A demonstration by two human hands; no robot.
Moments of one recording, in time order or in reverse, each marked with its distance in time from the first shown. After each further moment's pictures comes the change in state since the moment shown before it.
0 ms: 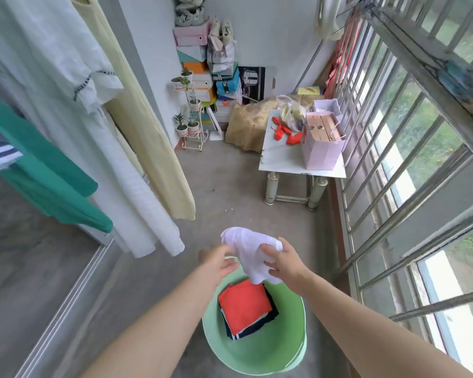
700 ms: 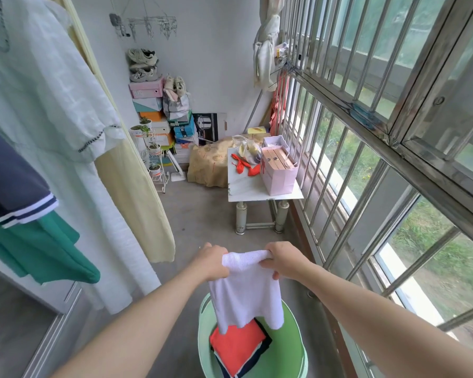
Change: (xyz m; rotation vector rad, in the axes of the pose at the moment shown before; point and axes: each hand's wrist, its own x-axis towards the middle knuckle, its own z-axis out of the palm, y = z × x) left_hand -0.037 0.075 -0.035 1.675 -0.266 0.713; right_hand -0.055 -0.057 0.022 -1.002 0.165 -0.207
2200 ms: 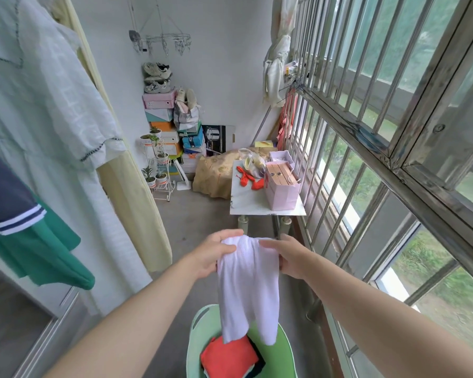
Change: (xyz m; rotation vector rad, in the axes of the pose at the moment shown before) left_hand 0.013 0.036 -0.032 -1.273 -0.057 0.073; right_hand 0.020 0.010 -0.050 1.126 -0.014 0.259
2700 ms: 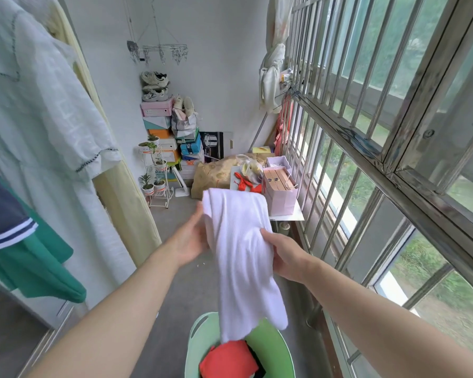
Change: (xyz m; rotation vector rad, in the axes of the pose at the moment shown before) left_hand -0.005 0.042 -0.024 -0.395 -0.032 0.073; right_hand -0.018 -0.016 0.001 0.211 -0.251 -0.085
